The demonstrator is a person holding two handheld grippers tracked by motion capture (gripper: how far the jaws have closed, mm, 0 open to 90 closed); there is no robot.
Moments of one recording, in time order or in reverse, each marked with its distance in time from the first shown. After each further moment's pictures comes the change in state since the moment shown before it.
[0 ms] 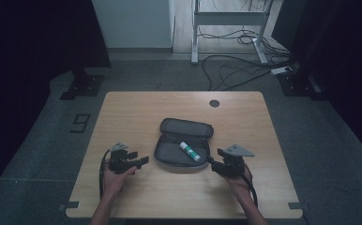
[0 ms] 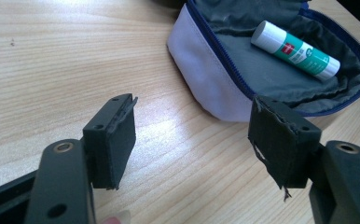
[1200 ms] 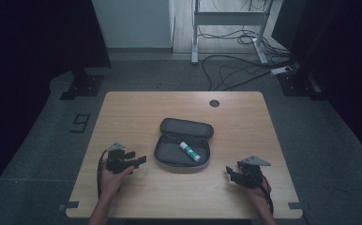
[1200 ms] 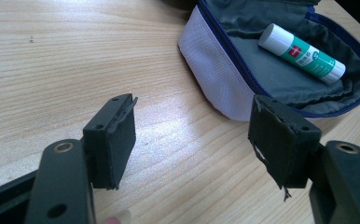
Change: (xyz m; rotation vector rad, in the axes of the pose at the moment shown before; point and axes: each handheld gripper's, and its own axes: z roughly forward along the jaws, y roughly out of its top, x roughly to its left) left arm 0.008 -0.001 -0.004 -0.010 0.004 -0.017; right arm -0.052 -0.057 -0.016 0.146 -0.107 0.055
